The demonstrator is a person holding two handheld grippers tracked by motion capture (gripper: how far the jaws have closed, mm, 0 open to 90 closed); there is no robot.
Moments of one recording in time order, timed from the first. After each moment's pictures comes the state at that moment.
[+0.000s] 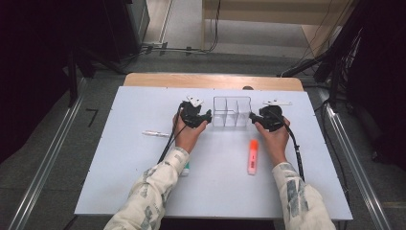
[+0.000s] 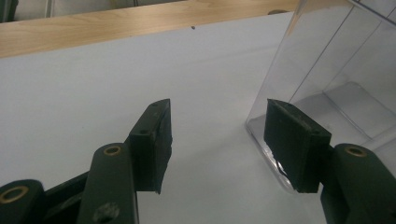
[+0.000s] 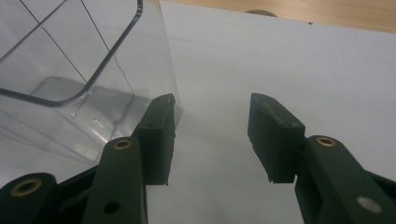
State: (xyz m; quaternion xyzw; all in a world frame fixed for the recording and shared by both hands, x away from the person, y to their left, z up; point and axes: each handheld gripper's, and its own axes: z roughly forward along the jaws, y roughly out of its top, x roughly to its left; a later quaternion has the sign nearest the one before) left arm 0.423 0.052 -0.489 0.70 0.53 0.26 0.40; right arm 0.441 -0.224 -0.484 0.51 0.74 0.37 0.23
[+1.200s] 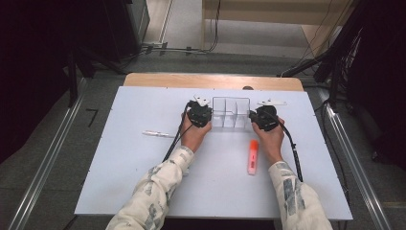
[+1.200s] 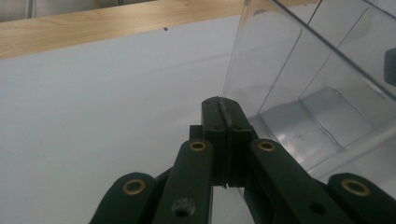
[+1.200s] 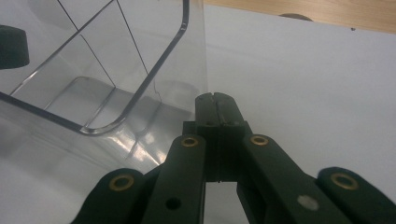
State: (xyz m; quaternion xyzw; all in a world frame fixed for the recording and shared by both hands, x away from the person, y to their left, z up) left arm 0.421 0.037 -0.488 0.71 0.52 0.24 0.41; right arm 0.440 -0.209 -0.485 0.49 0.76 0.39 0.21
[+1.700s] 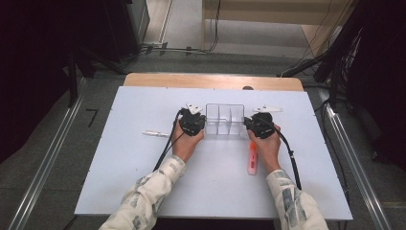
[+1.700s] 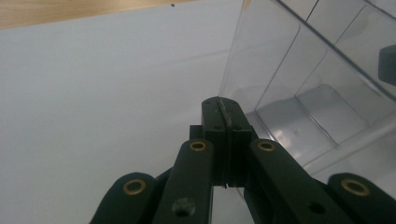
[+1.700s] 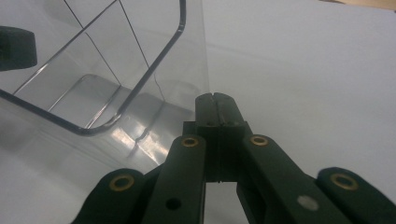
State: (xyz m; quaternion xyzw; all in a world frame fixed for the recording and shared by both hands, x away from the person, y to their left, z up) left arm 0.386 0.060 -0.488 0.71 0.52 0.23 0.41; right arm 0.410 -0.194 -0.486 0.47 0.77 0.39 0.18
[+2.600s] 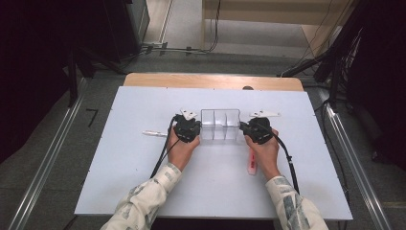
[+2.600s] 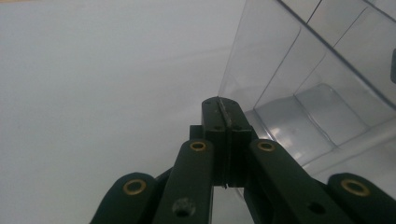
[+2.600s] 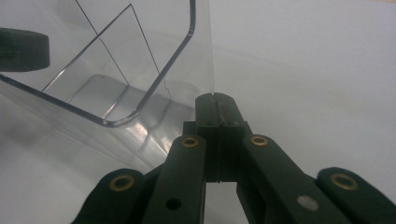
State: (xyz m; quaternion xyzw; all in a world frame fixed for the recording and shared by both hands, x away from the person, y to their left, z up) left arm 0.364 0.066 -0.485 0.70 0.55 0.22 0.39; right arm 0.390 -0.186 -0.482 0.46 0.78 0.40 0.17
